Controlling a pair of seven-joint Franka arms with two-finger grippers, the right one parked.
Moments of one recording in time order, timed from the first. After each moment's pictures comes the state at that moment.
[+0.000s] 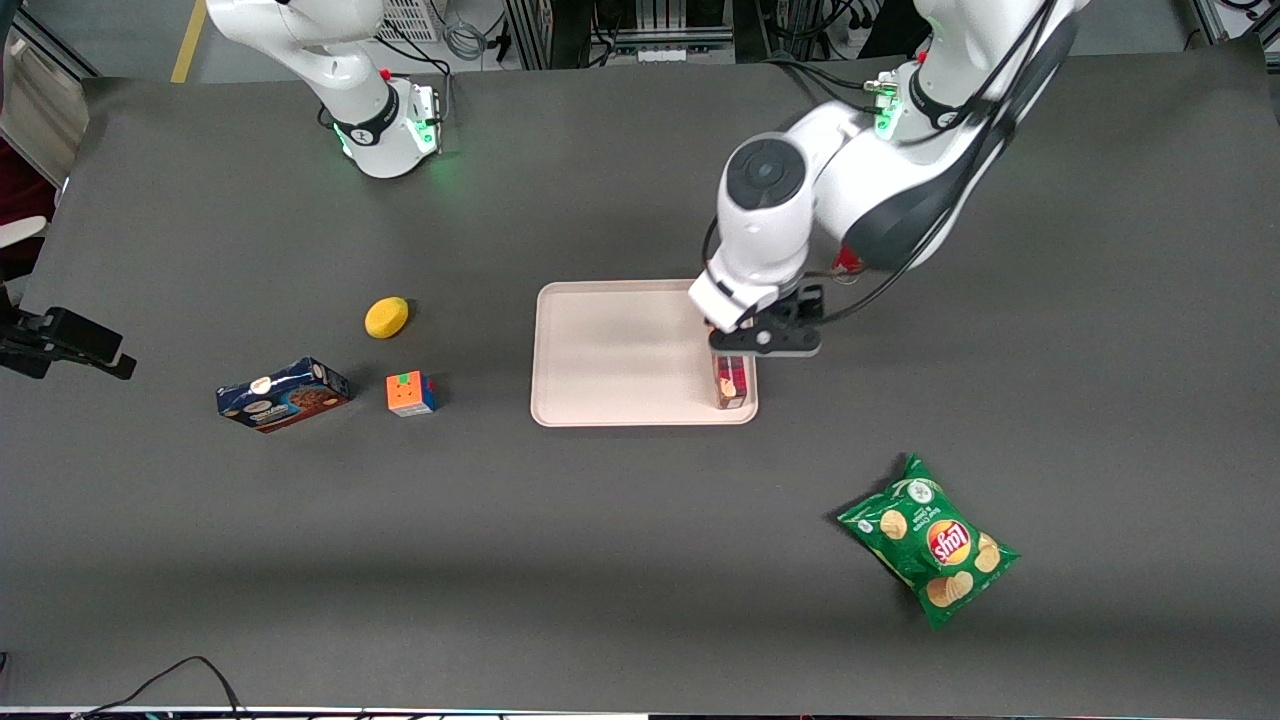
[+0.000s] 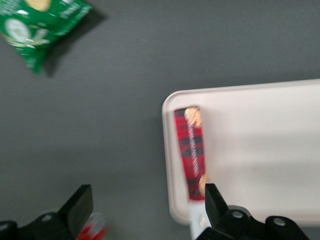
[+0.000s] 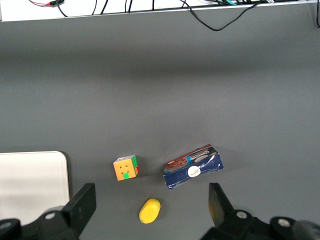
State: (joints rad) arm 0.00 0.36 -0.76 -1.72 0.35 1.89 -0.79
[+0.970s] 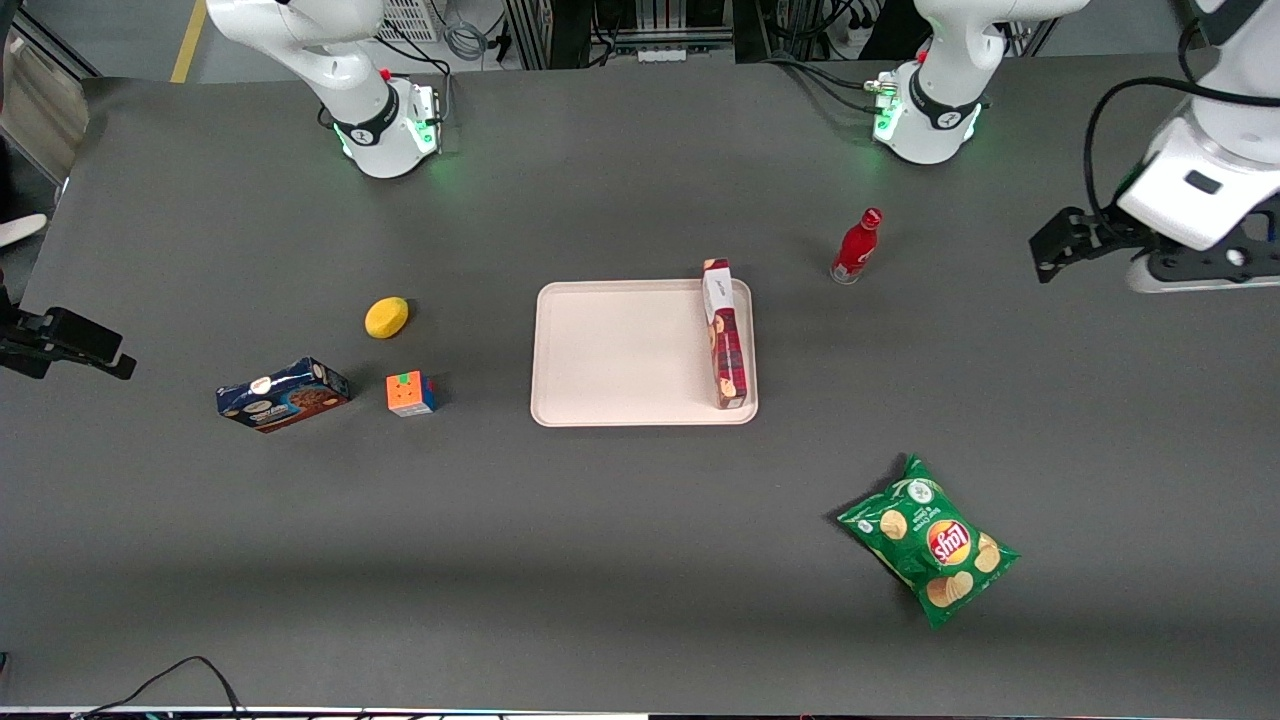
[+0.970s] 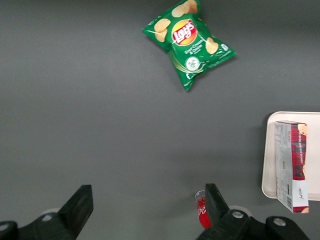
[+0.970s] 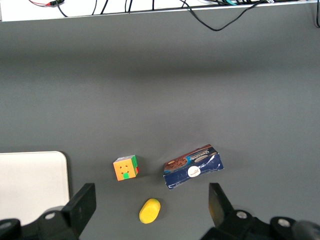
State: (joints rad) arm 0.01 -0.09 -0.15 -1.71 0.05 1.64 -0.18
